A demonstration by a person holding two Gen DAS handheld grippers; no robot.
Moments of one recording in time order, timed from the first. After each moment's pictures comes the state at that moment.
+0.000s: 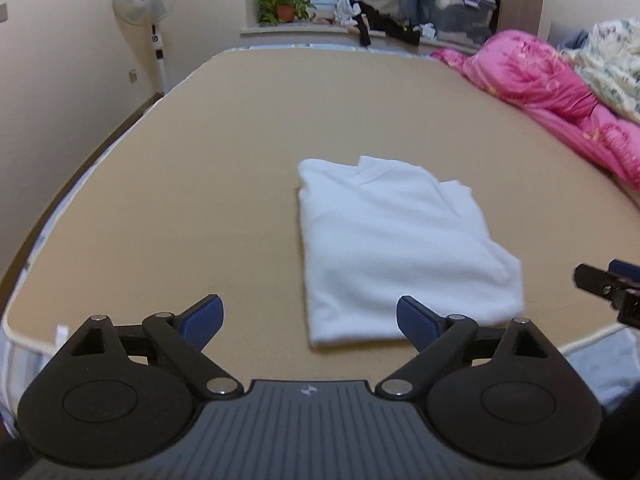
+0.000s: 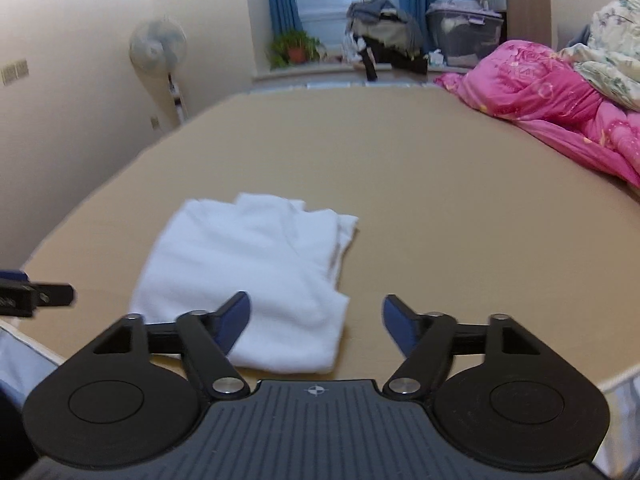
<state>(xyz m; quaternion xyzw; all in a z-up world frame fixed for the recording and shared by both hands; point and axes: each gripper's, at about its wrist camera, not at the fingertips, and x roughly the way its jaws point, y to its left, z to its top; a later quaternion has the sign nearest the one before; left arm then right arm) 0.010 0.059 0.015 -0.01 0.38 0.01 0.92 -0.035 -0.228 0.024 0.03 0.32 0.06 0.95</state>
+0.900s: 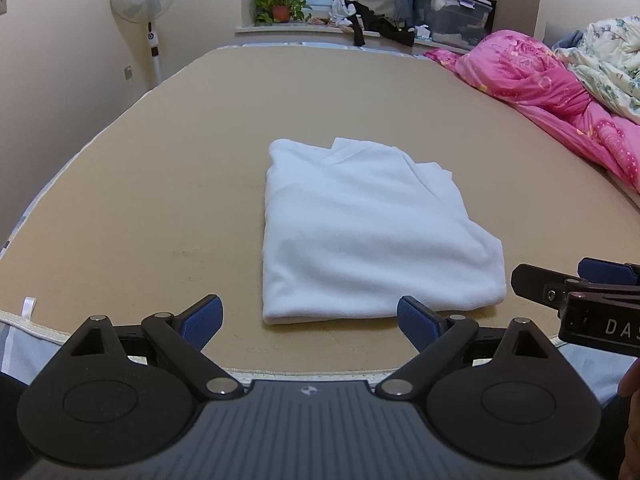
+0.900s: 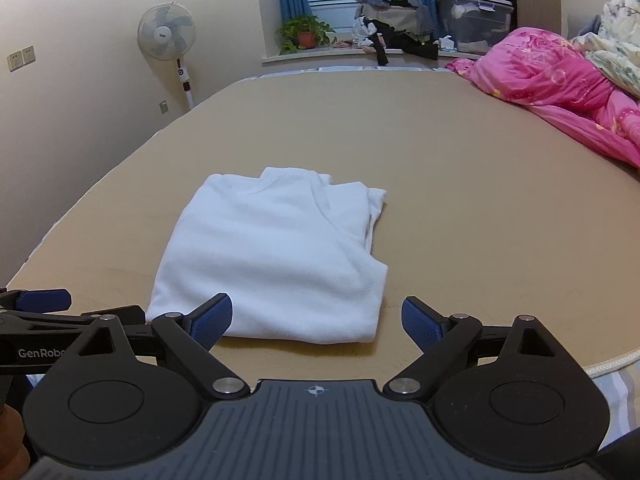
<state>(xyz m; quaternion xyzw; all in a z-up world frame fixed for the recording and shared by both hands) 0.008 0.026 -0.017 -0.01 0.38 0.01 0.92 -0.027 -0.190 0.004 0.03 0.35 0.07 0.93</state>
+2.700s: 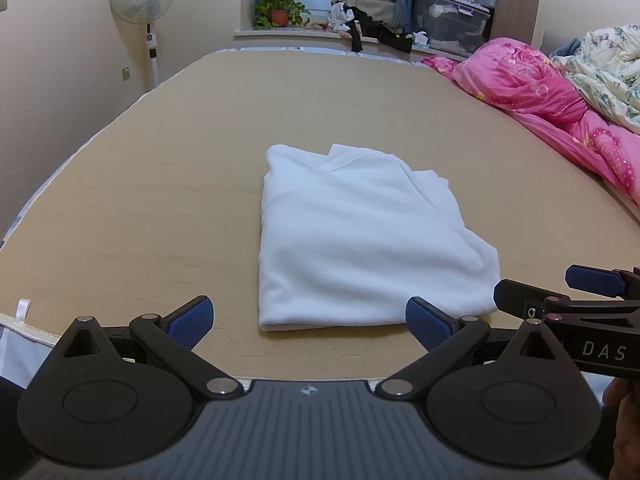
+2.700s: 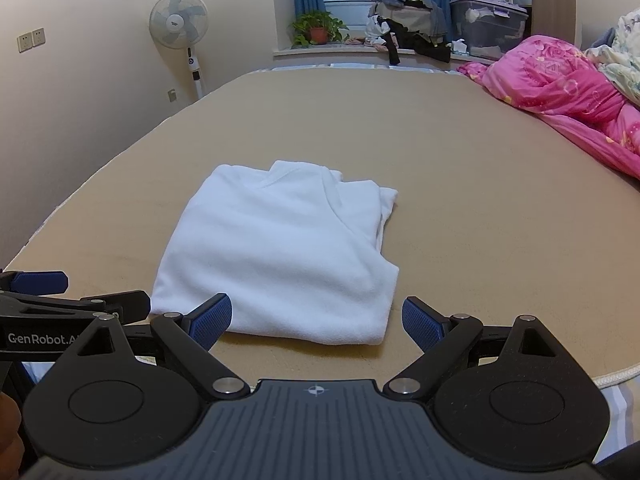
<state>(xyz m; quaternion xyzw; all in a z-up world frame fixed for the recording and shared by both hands) 0.008 0.034 -0.015 -0.02 0.37 0.00 0.93 -0.022 -0.172 0.000 0.00 0.35 0.08 0.93</state>
